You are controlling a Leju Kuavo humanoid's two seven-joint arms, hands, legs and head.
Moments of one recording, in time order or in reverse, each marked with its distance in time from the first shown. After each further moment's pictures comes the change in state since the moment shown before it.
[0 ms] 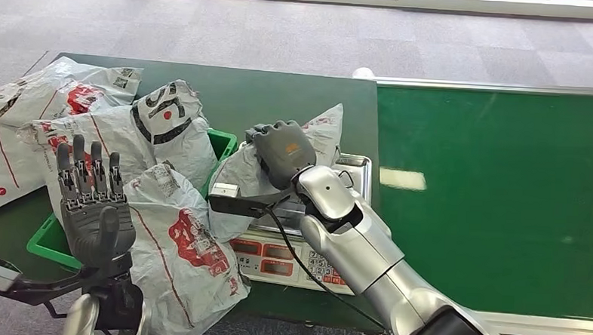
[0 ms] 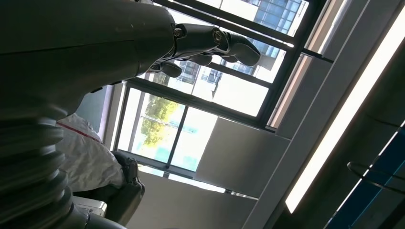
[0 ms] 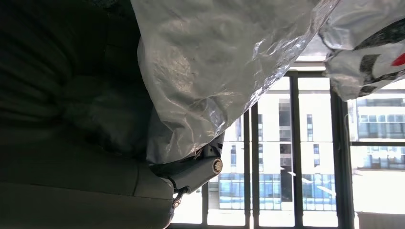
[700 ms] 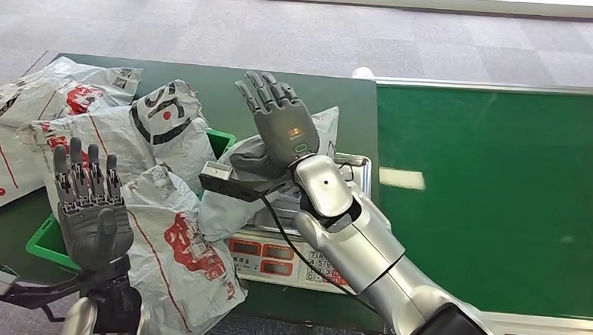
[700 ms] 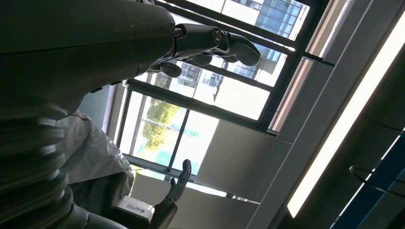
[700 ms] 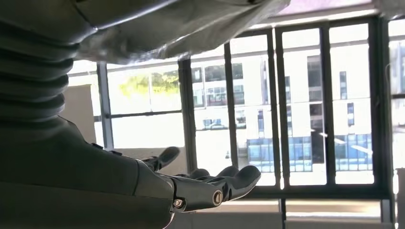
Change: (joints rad) left arm 0.018 0.000 0.001 -0.016 -0.003 0.012 0.000; right arm -0.022 -0.009 0.018 -0.111 0.087 -0.059 0.183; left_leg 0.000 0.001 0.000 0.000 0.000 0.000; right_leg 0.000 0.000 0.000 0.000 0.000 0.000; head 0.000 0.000
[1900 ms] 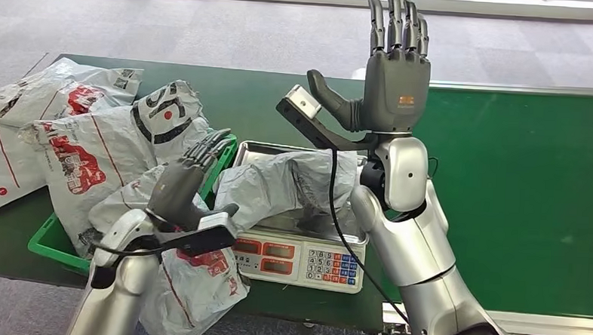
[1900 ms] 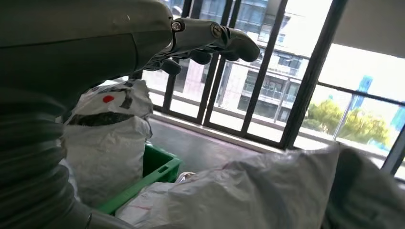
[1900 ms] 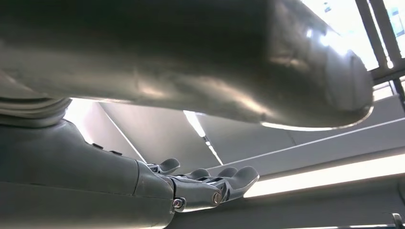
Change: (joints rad) left arm -0.326 0.168 -0.230 0.249 -1.424 0.146 0.167; right arm 0.080 -0.060 -0.305 -0.308 0.124 -0.193 0.092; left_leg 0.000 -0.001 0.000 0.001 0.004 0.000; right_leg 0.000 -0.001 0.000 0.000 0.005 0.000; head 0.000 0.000
